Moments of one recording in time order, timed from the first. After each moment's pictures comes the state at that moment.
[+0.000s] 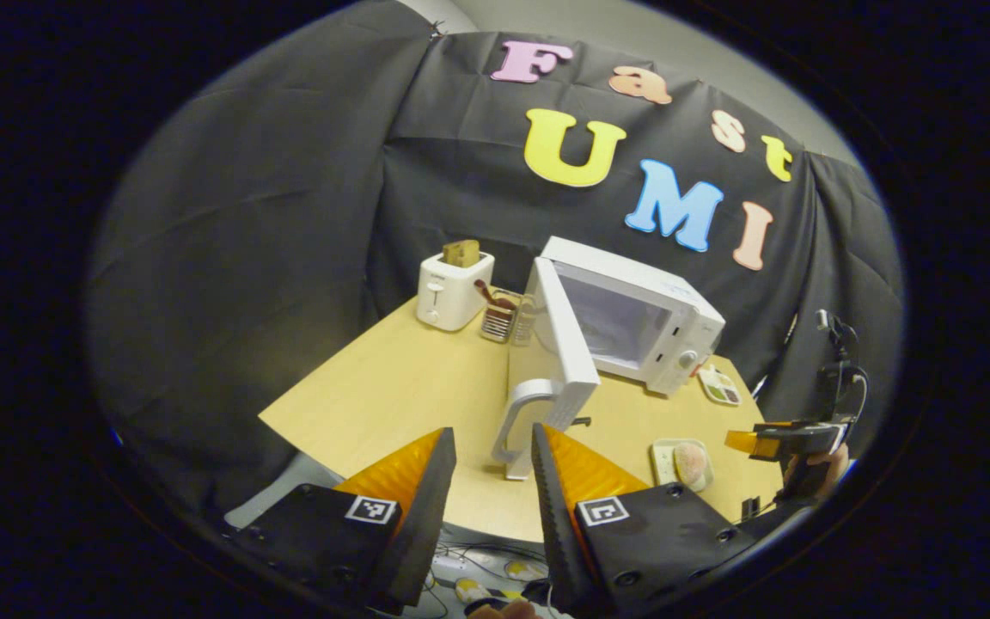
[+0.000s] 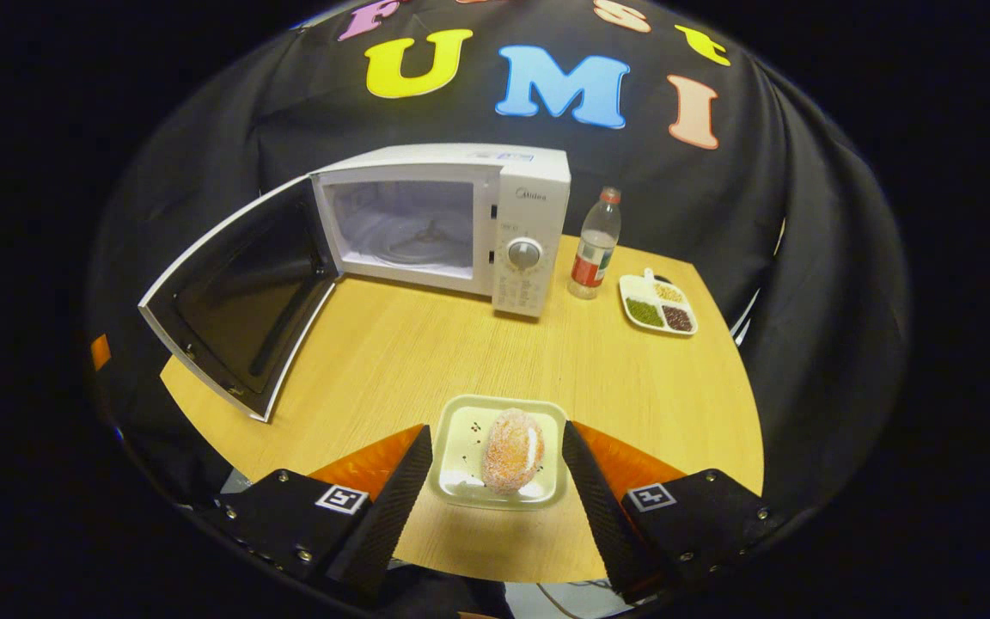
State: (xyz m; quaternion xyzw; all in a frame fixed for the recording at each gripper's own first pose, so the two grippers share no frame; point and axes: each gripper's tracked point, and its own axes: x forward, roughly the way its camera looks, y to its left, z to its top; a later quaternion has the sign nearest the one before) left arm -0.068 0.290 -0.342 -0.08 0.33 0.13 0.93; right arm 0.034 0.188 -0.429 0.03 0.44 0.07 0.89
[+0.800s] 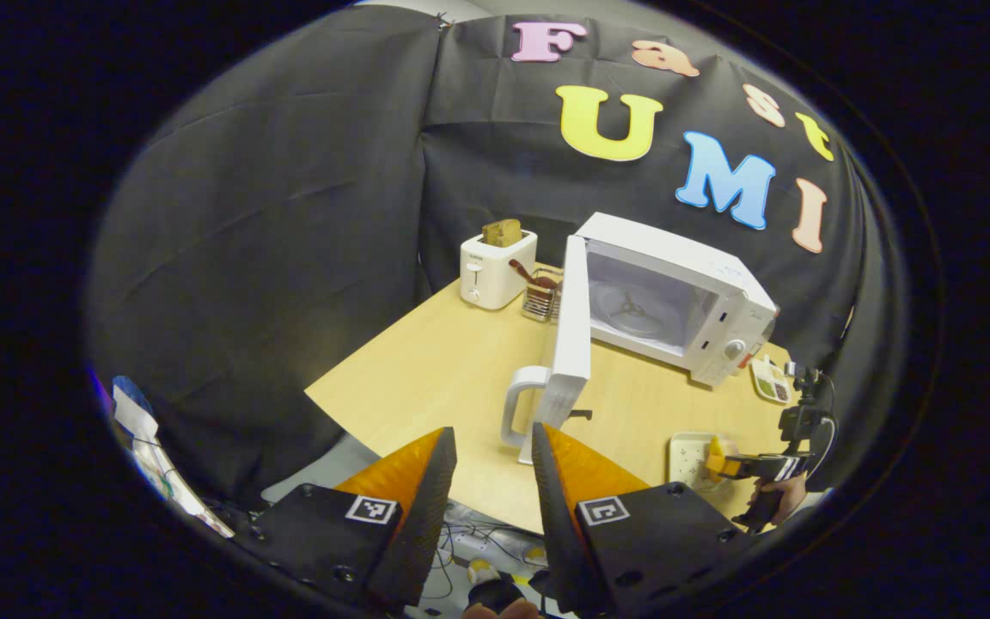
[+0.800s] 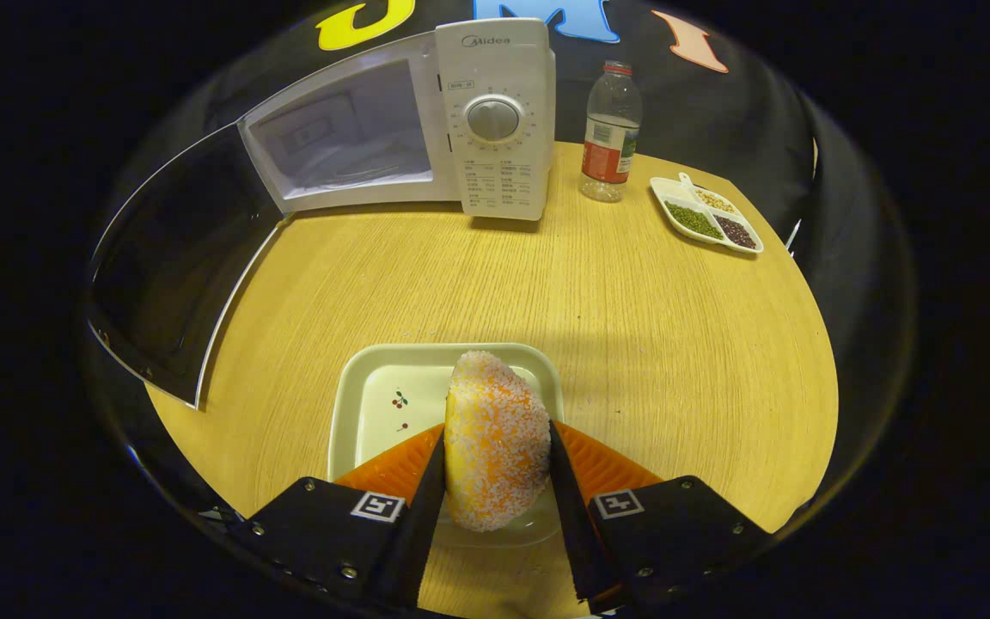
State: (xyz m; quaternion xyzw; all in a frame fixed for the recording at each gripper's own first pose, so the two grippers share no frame) left arm -0.065 0.237 -0.335 -0.06 0.38 0.23 0.89; right arm 0.052 0.185 -0.550 0.06 0.53 0.09 0.84
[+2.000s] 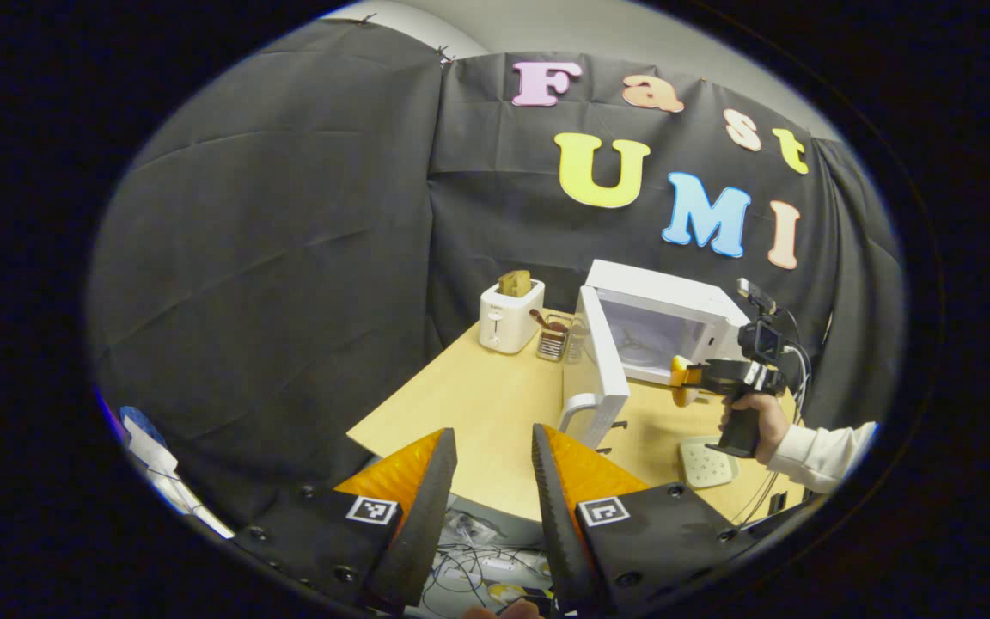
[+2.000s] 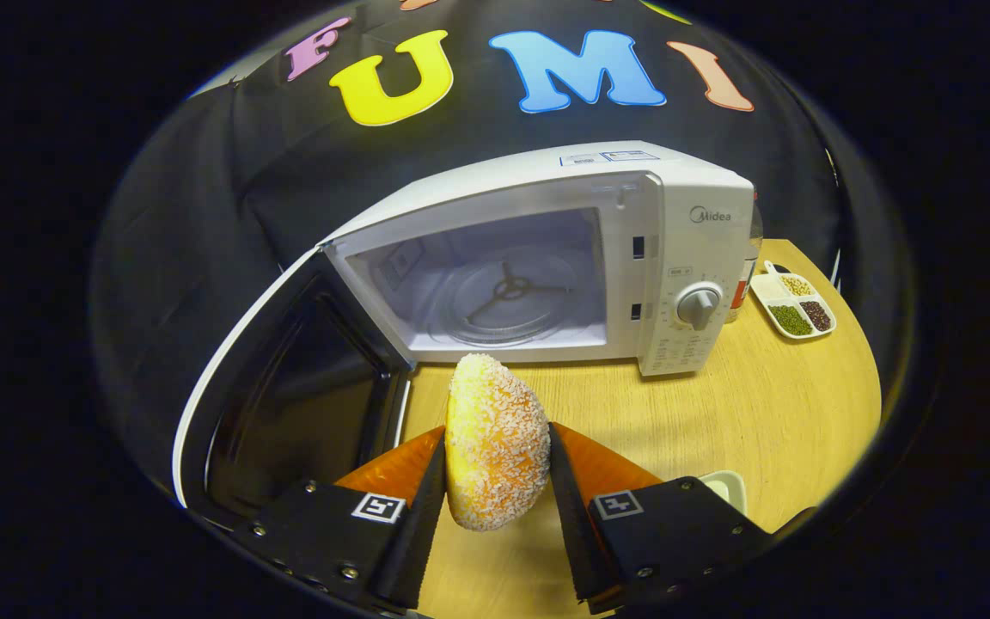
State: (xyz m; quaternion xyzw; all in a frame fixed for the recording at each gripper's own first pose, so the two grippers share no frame) left arm -0.126 0.310 -0.252 -0.03 0.31 0.19 0.93; right arm 0.184 0.352 -0.415 0.19 0.39 0.10 0.89
